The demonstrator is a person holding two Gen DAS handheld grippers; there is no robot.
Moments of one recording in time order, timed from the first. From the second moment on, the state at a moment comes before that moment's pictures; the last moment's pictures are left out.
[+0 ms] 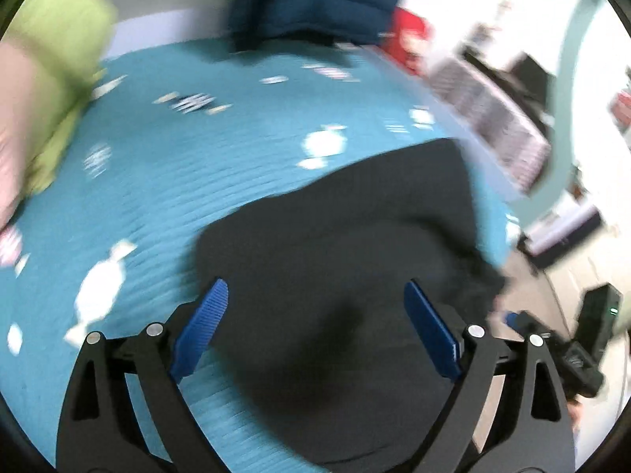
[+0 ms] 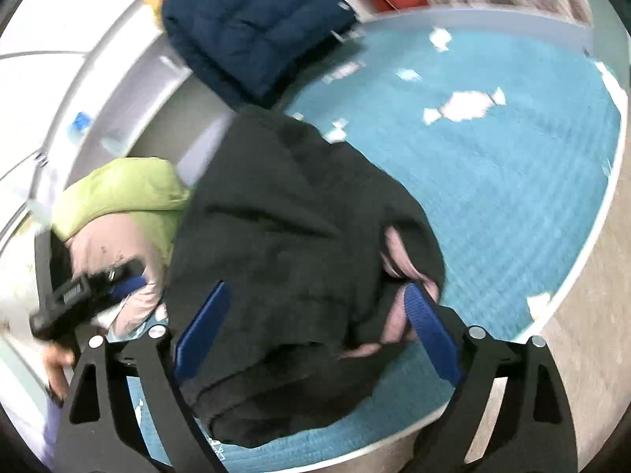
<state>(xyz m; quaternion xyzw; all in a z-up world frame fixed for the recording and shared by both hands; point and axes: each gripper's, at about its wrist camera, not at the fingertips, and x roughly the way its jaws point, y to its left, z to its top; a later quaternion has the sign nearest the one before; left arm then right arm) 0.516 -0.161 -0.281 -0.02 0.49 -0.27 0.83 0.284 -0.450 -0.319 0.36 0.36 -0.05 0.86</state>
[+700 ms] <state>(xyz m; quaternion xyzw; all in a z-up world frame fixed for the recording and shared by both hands) 0.600 -0.231 -0.296 0.13 0.53 -0.33 0.77 0.337 -0.469 -0.493 0.66 0.35 0.13 0.65</state>
